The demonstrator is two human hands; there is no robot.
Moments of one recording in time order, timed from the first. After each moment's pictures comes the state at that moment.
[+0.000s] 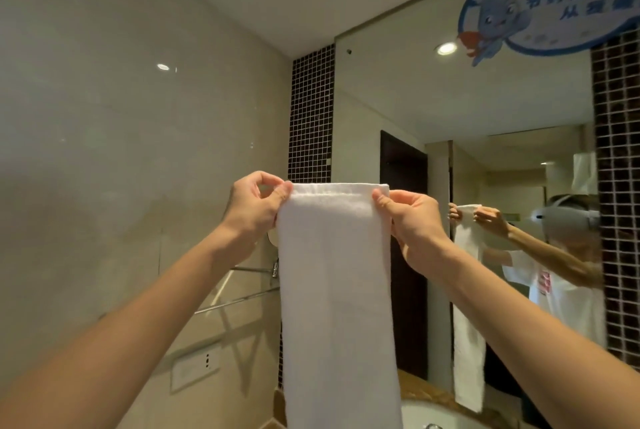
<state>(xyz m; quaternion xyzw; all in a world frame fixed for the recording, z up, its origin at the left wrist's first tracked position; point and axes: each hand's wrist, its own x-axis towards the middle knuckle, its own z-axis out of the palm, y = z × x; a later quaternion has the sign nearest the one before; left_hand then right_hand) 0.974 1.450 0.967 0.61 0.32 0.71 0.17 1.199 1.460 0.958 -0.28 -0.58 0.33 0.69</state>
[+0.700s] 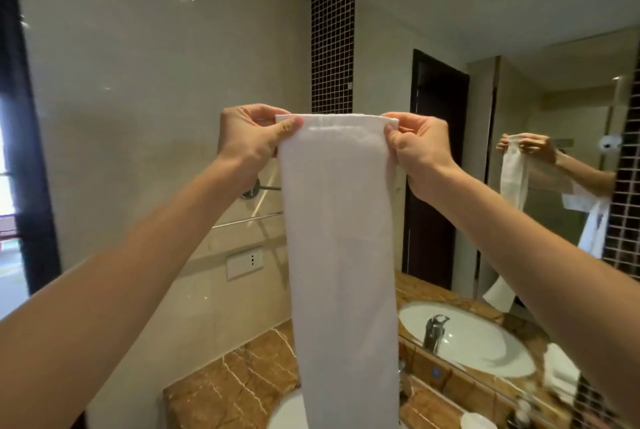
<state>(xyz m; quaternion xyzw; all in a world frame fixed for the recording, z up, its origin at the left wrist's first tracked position) 0.996 1.348 0.938 0.58 0.36 0.72 0.14 1.205 1.391 0.930 -0.30 -0.62 0.29 0.67</state>
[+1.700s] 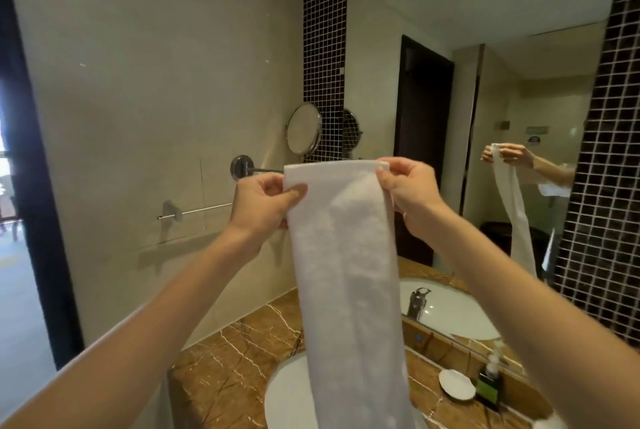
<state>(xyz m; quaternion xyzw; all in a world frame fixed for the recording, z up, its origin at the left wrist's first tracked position) 0.992 1.315 0.836 0.57 0.40 0.66 0.27 1.204 1.362 0.859 -0.38 -0.58 0.35 0.62</state>
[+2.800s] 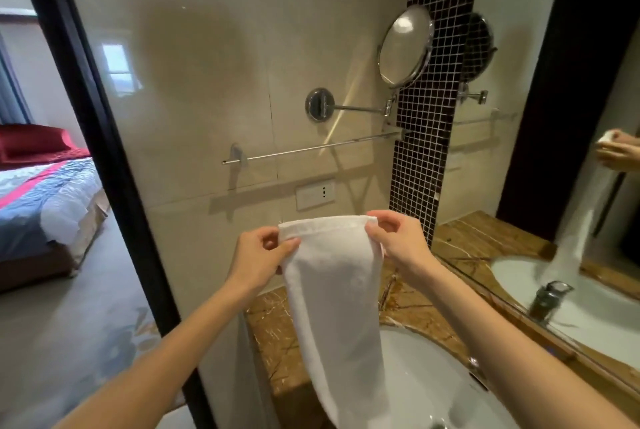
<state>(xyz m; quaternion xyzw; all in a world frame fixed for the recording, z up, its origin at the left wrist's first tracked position) 0.851 1.424 0.654 0.46 0.61 0.61 0.20 1.057 1.542 0.659 -0.35 -0.66 0.46 0.48</state>
